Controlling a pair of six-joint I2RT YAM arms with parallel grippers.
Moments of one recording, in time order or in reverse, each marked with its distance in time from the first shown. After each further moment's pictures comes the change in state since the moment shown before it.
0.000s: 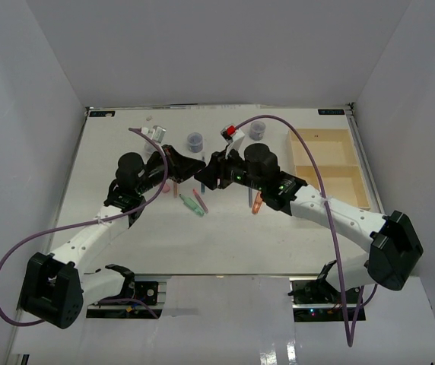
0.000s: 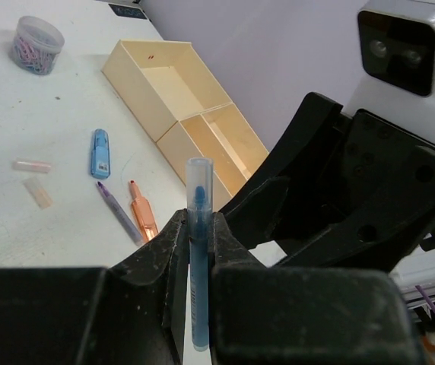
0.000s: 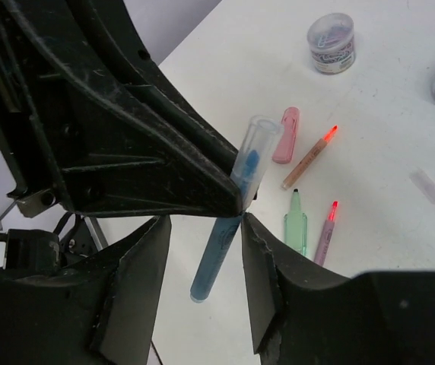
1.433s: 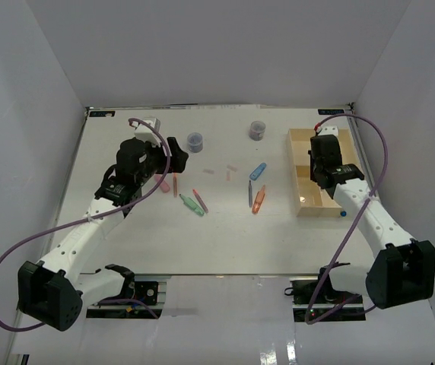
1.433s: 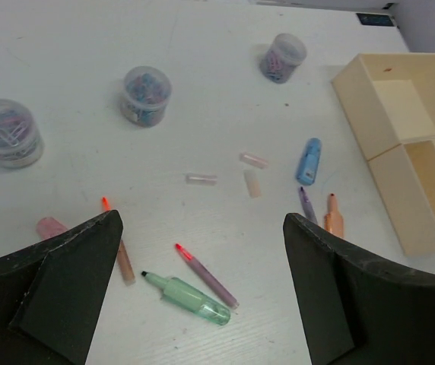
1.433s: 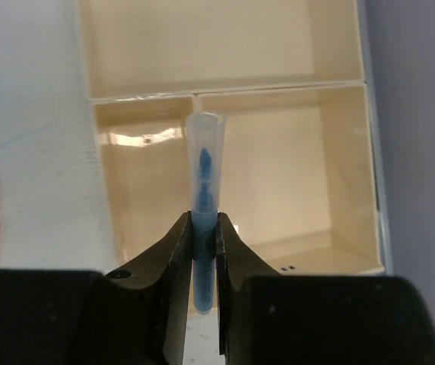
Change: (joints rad) left arm -0.001 -0.023 0.213 -0.526 -0.522 0.387; right arm -0.591 -0.172 -0.077 -0.652 0.623 -0.328
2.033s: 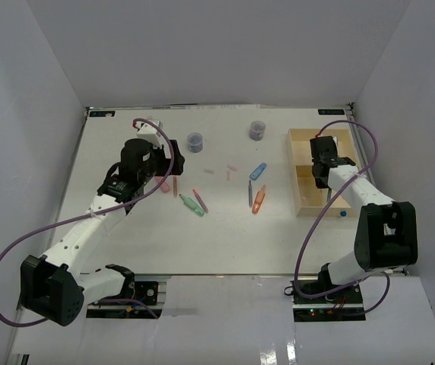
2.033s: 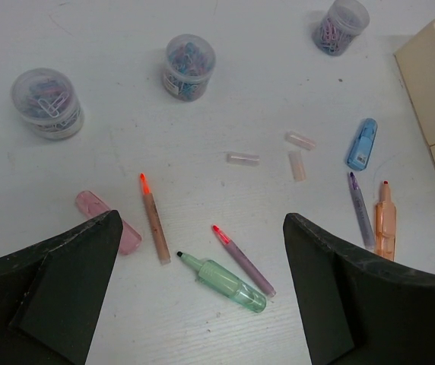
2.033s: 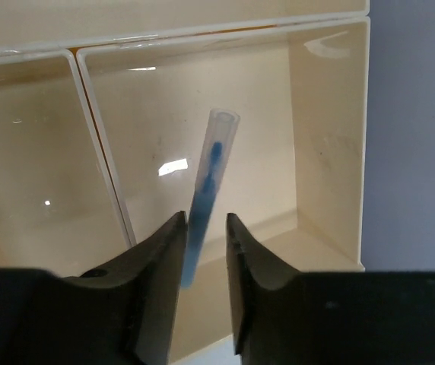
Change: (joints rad) left arm 0.000 0.041 0.013 -0.090 -0.100 0.061; right arm -0.145 0.274 0.002 -0.013 0.081 -0.080
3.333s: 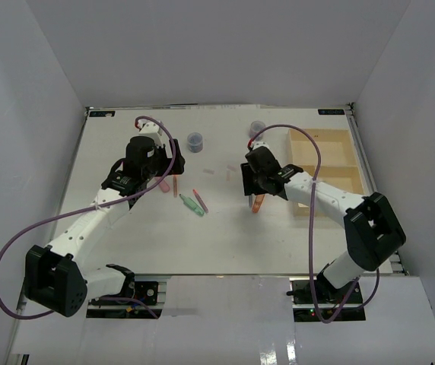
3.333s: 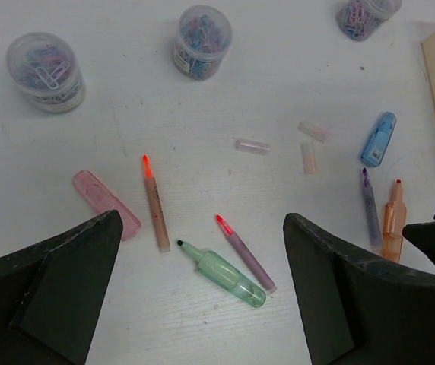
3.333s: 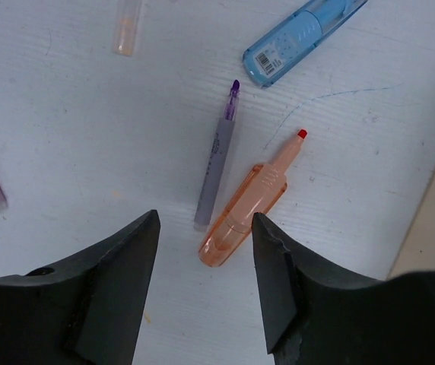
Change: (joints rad) left arm 0.000 0.065 0.032 -0.052 -0.027 -0.053; right arm 0.536 0.055 0.069 0.118 -0.286 0.333
